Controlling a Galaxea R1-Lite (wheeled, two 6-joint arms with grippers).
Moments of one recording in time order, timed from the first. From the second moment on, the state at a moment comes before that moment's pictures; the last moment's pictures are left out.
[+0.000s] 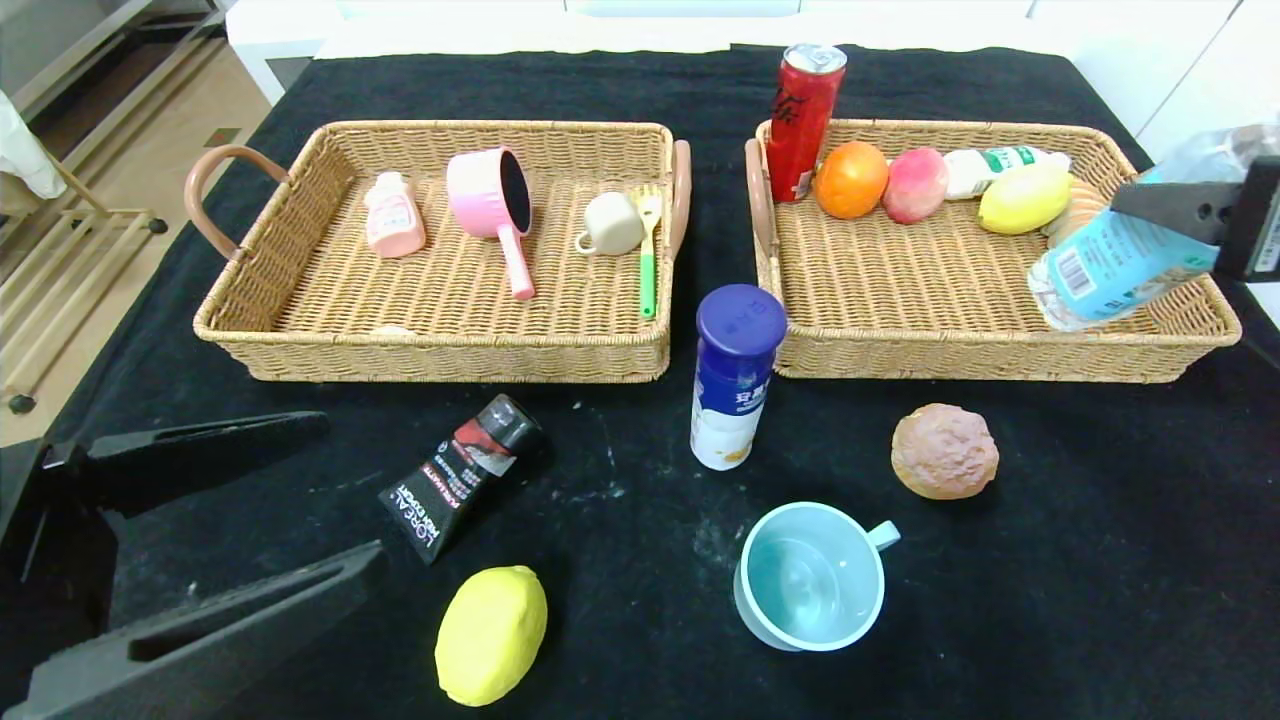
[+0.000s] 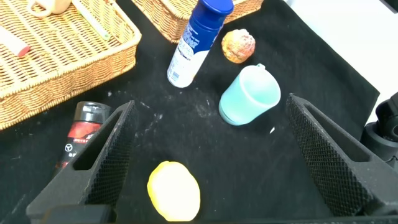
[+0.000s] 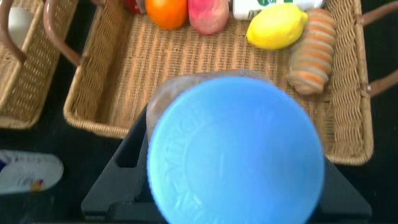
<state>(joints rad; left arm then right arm) -0.48 0.94 -0.61 -0.31 -0.37 -0.01 0.33 1.33 -1.23 -0.03 -0.21 0.03</state>
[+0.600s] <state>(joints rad) -0.48 0.92 -0.61 -0.31 -0.37 0.01 0.31 1.61 -1.48 -0.08 -0.21 0.03</state>
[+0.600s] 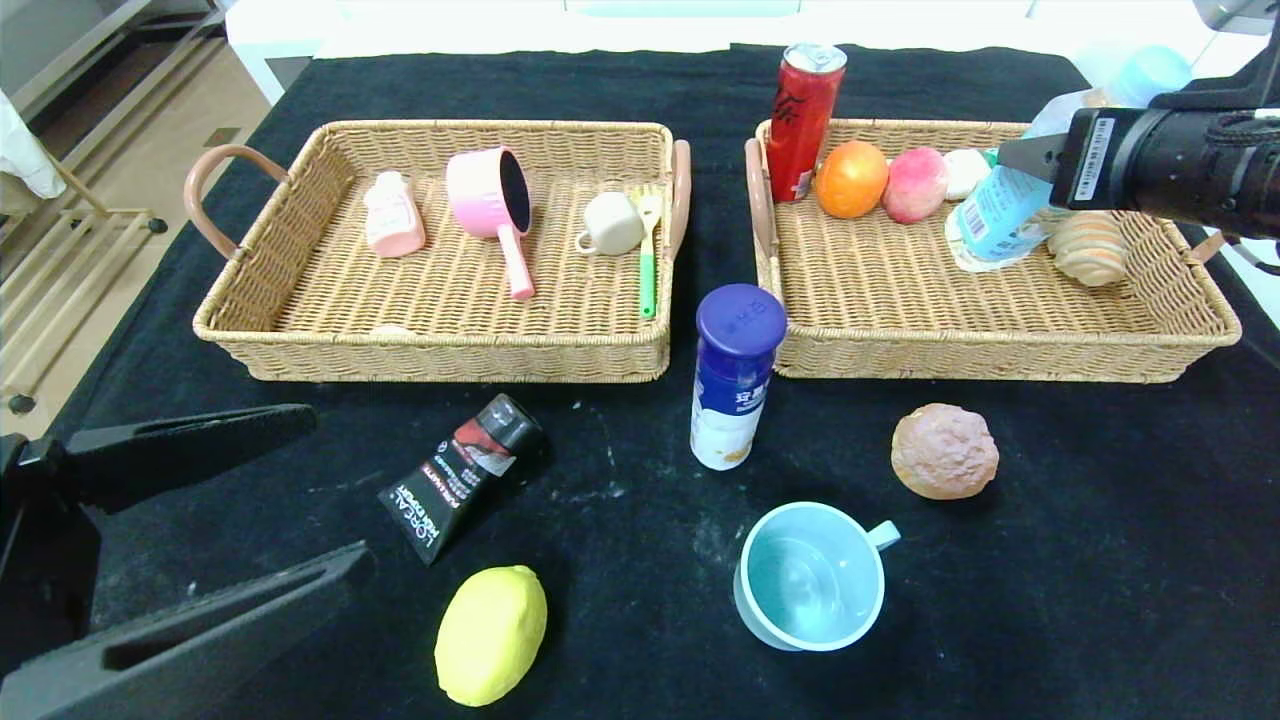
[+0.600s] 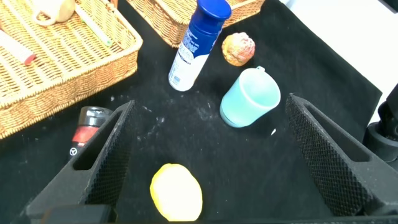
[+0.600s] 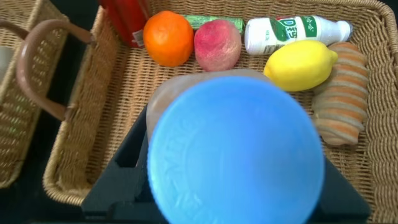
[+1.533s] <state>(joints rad) -0.48 0.90 -0.61 -0.31 -0.37 0.03 0.29 1.73 -1.55 -0.08 -0.21 0.02</state>
